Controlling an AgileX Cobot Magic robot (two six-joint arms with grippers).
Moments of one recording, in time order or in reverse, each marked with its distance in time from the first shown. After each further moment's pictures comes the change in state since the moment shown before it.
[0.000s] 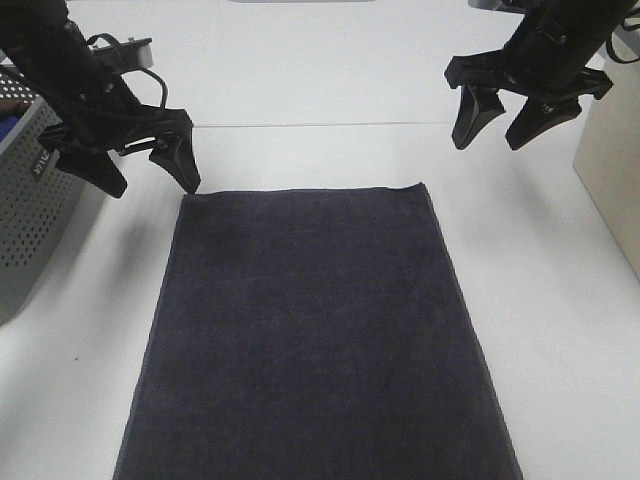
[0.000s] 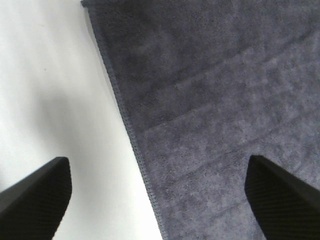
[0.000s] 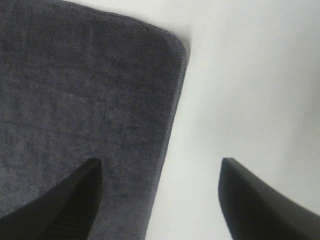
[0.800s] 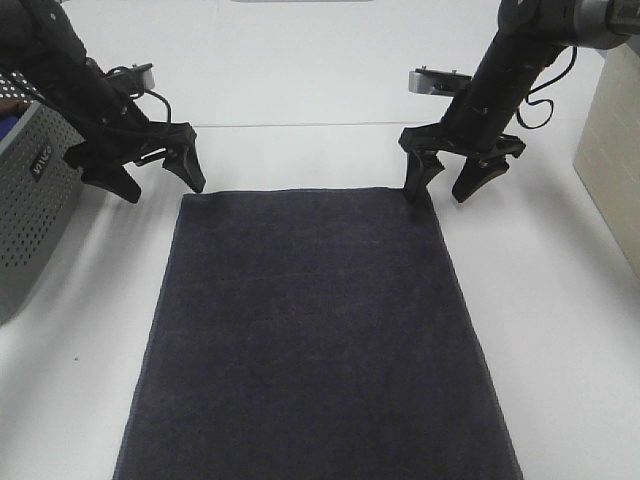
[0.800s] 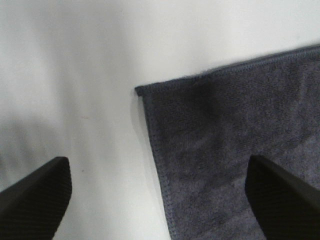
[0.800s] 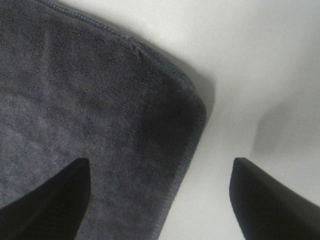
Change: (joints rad) left arm 0.072 0.275 -0.250 -0.079 -0.037 0.046; right arm -0.001 0.463 -0.392 0.075 0.129 -0.126
